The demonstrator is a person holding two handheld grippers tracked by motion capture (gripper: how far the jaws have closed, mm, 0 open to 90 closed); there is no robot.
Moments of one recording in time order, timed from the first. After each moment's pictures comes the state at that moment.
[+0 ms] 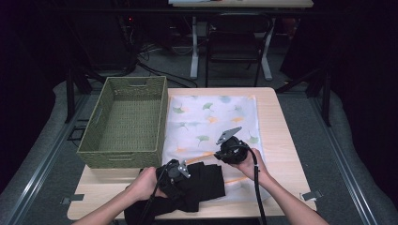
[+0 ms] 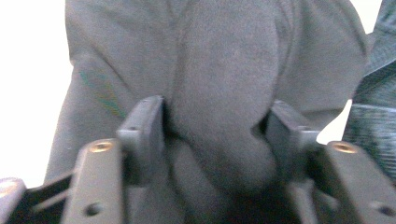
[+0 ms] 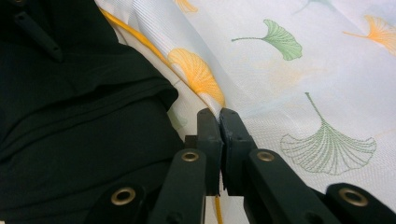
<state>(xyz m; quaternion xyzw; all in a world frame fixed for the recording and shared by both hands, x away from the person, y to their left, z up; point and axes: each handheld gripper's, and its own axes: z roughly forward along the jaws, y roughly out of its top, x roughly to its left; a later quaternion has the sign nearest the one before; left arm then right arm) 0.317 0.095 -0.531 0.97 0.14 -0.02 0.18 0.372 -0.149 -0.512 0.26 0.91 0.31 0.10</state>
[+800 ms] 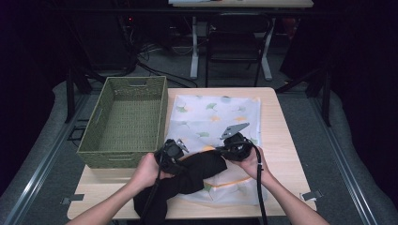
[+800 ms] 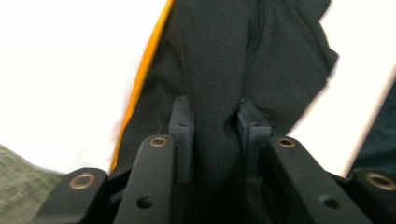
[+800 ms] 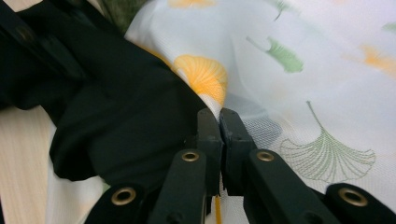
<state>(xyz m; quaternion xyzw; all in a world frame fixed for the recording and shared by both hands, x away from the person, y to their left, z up) 0.350 0.084 -0.507 0.94 0.27 -0.01 0.21 0.367 -0.155 -0.491 0.27 0.89 0.36 0.10</state>
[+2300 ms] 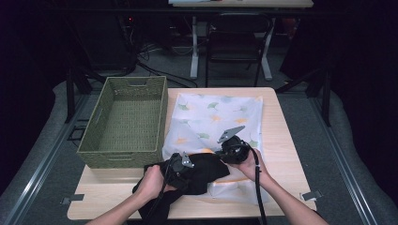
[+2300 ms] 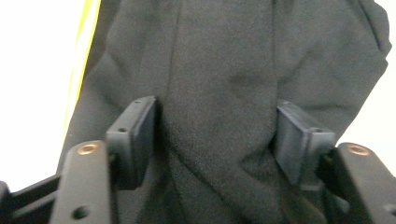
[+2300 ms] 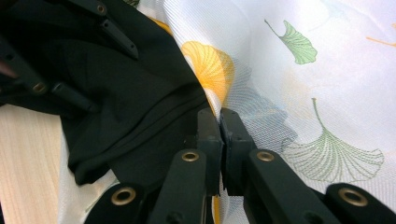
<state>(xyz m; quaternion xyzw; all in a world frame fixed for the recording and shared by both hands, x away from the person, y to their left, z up) 0.328 0.080 -0.543 0.94 0.23 0.09 0.22 0.366 -0.151 -0.503 0.27 0.90 0.34 0.08</state>
